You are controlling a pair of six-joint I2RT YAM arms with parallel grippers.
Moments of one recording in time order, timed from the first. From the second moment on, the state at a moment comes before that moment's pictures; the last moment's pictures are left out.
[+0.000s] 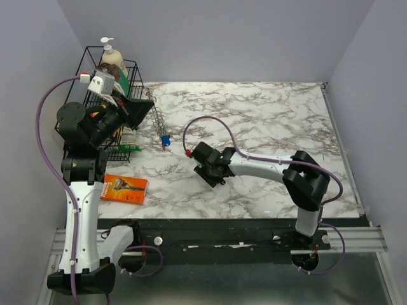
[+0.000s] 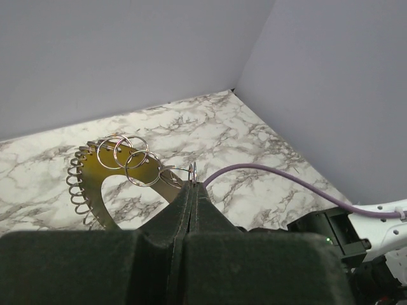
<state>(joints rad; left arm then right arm) 0.03 0.92 1.25 -0.22 0.72 -0.38 0.98 1.85 1.28 -0.60 0.17 0.08</state>
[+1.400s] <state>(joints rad) 0.03 0.92 1.25 -0.22 0.73 -0.39 1.00 1.97 1.34 -0.57 0.25 0.08</state>
